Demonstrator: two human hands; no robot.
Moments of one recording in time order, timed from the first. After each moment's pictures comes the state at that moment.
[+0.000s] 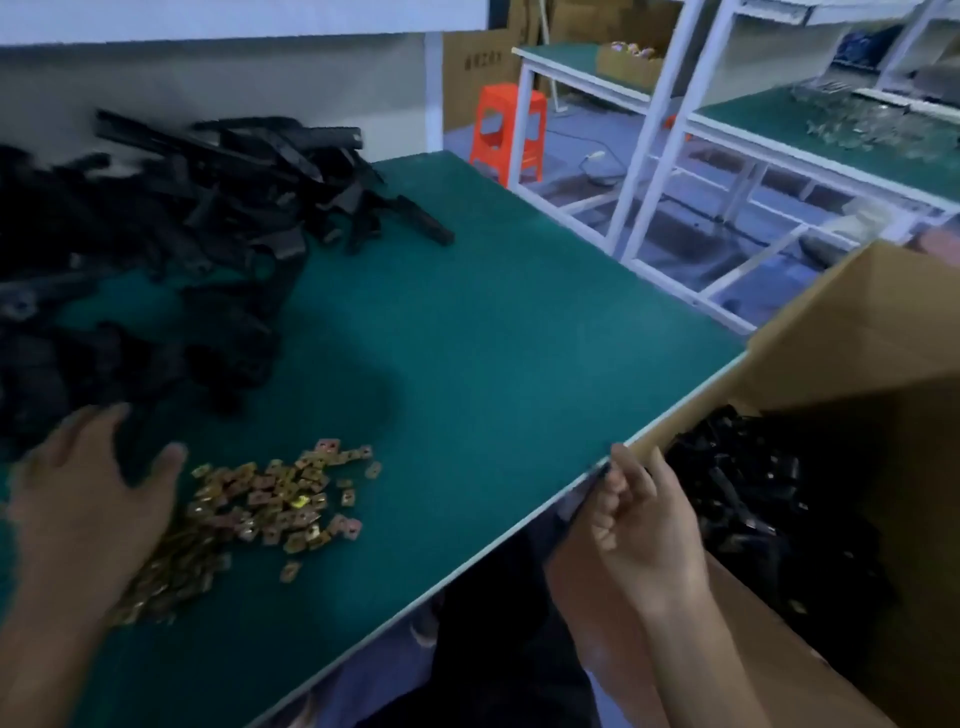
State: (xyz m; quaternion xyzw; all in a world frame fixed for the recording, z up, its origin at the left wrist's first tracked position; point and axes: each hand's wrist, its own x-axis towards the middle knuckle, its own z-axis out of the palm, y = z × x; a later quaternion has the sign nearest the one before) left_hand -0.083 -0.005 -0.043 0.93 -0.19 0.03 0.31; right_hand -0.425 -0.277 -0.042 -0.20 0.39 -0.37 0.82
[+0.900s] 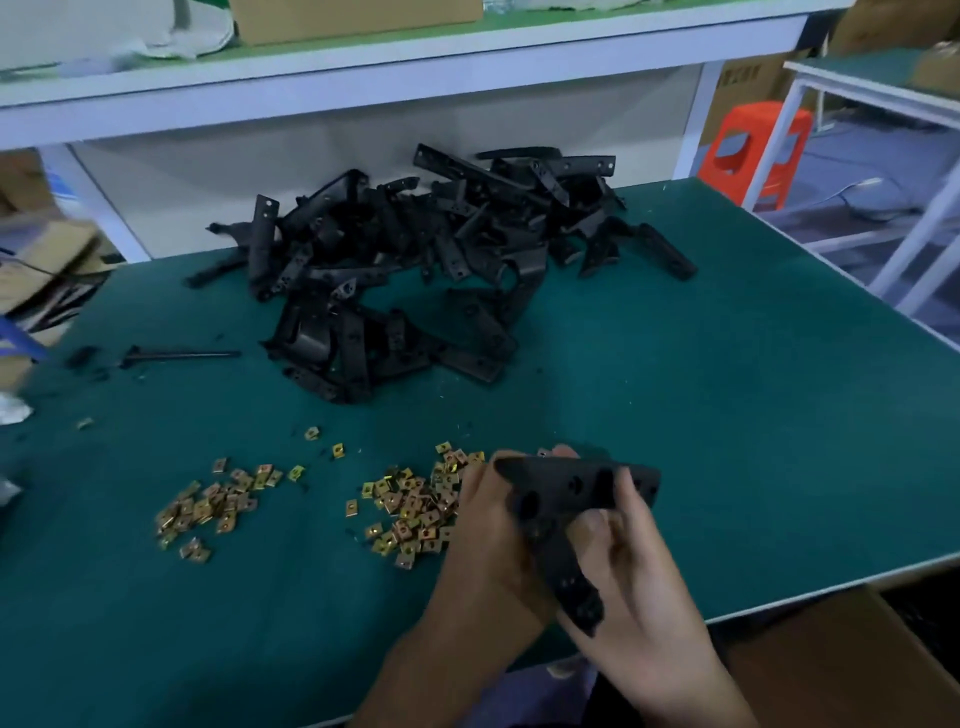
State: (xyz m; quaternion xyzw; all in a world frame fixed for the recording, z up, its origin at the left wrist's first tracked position) left_hand -0.228 -0.026 0.013 0.82 -0.34 0.03 0.46; right_hand -0.291 -0.139 0.009 -0.22 0.20 -0.01 0.96
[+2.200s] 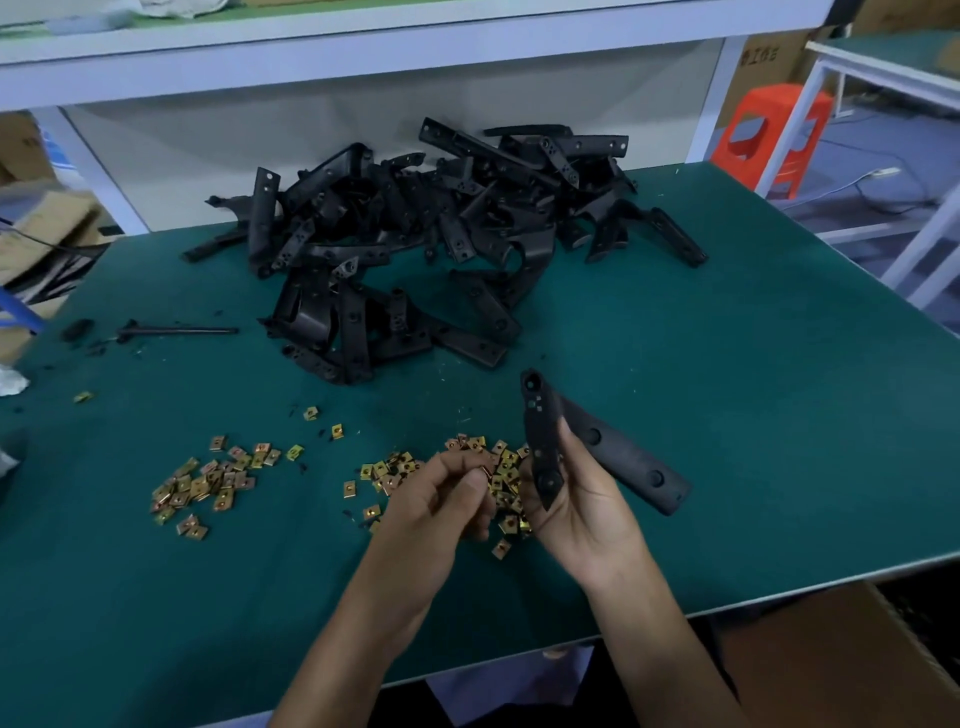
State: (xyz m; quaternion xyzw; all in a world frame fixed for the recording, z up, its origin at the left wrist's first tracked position) left_hand -0.203 0.006 0.009 0.65 -0.10 -0.23 0.71; right_hand -0.228 -0.149 -0.019 -0.24 0.13 -0.05 0.96
